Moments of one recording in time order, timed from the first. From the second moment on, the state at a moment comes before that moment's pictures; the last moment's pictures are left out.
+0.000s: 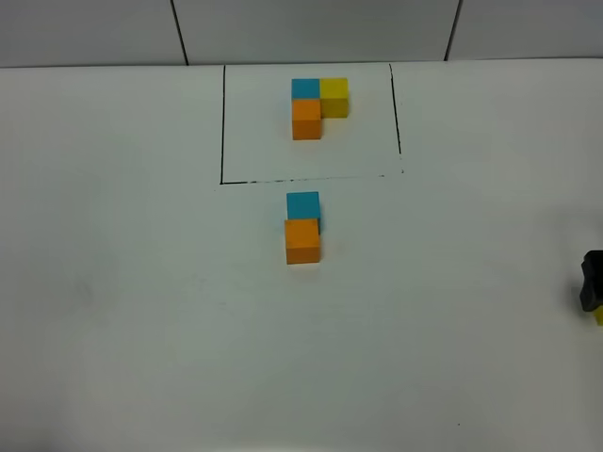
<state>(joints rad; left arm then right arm) -0.03 0.00 -0.50 -0.02 1.07 -0.08 -0.28 1.73 -0.84 0.05 0.68 -0.28</state>
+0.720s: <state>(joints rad) -0.03 0.00 -0.50 -0.02 1.07 -0.08 -0.27 1.79 -0.84 0.05 0.65 -0.29</state>
